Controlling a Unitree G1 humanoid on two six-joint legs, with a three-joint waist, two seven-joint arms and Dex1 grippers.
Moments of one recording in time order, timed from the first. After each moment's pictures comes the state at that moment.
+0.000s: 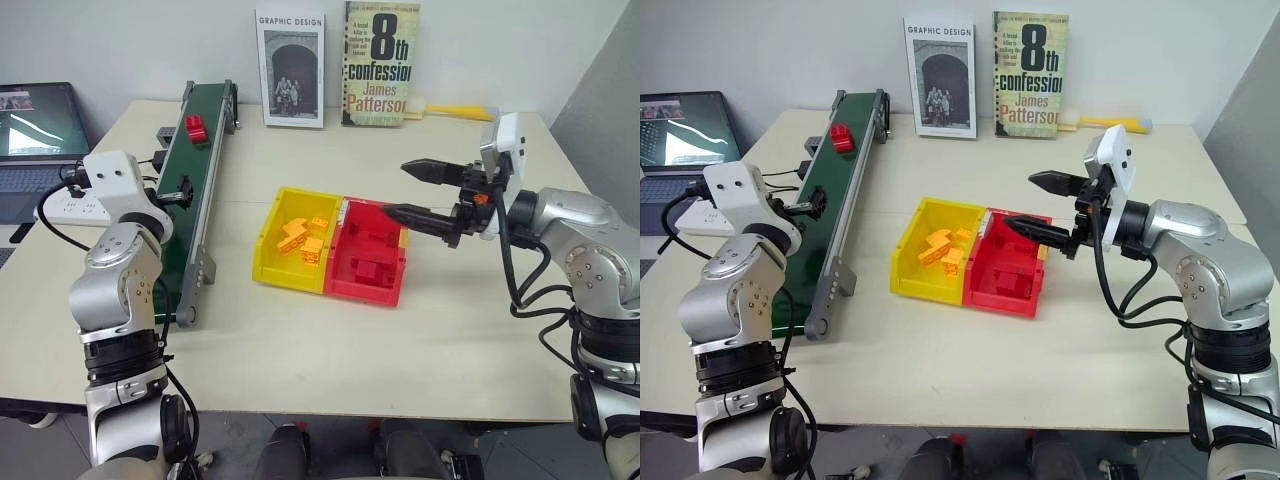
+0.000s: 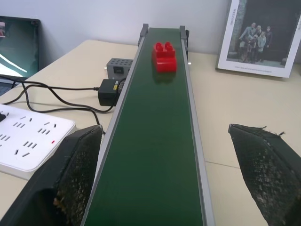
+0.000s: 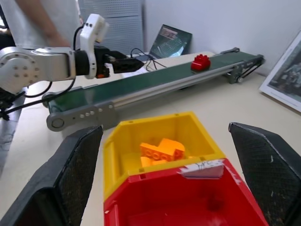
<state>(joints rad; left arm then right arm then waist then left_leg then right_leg) -0.59 0.44 0.40 0.03 -0.27 0.66 -0.03 -0.71 -0.61 -0.05 -0.29 0.69 0.81 0.84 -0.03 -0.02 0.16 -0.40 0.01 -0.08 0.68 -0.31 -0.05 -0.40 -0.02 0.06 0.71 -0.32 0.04</state>
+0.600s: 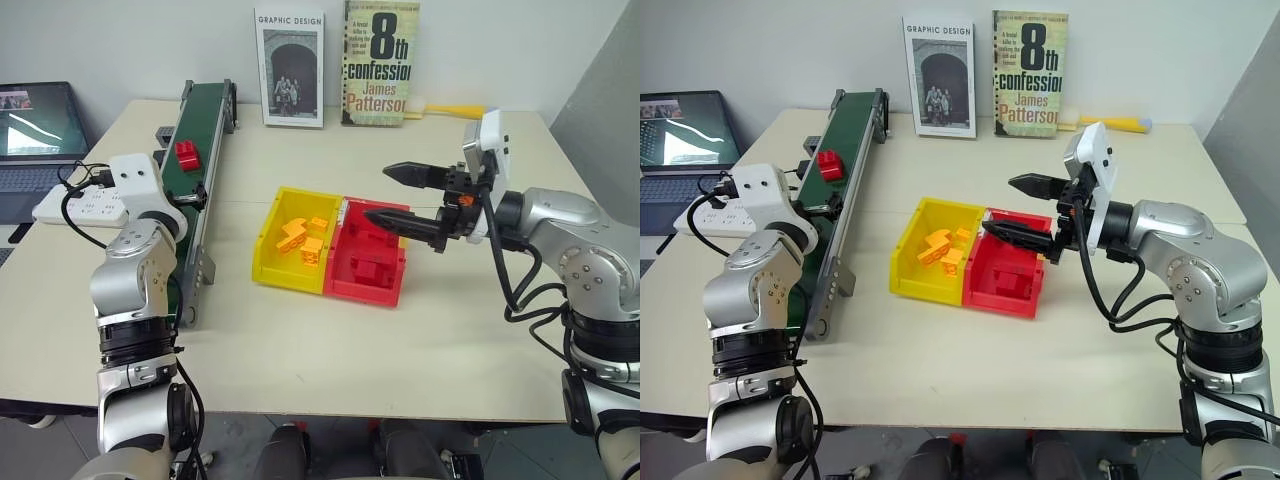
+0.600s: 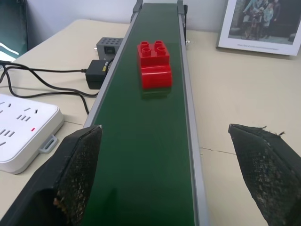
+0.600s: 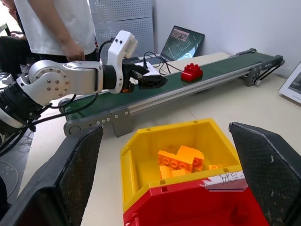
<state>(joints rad) -0.63 0.43 0.35 0.14 -0.25 0.65 -0.01 -0.72 -0.59 -0.06 -0.37 0.77 0.91 0.75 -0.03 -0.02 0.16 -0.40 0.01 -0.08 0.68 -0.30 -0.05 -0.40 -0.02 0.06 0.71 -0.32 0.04</state>
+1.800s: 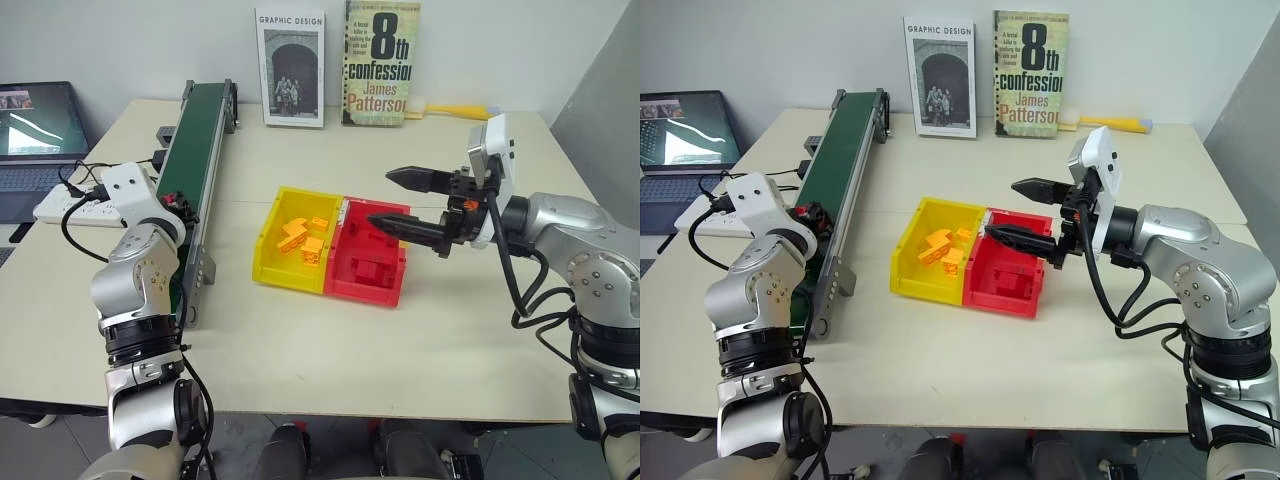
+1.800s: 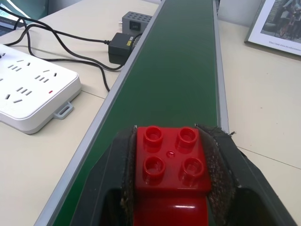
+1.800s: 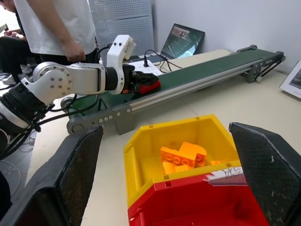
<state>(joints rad) -0.67 0.38 0.43 0.15 -0.30 0.71 0.07 -0.70 -0.62 -0.06 -0.39 0.78 0.90 0.73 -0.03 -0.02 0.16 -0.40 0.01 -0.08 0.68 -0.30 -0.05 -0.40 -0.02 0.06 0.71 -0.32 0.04</state>
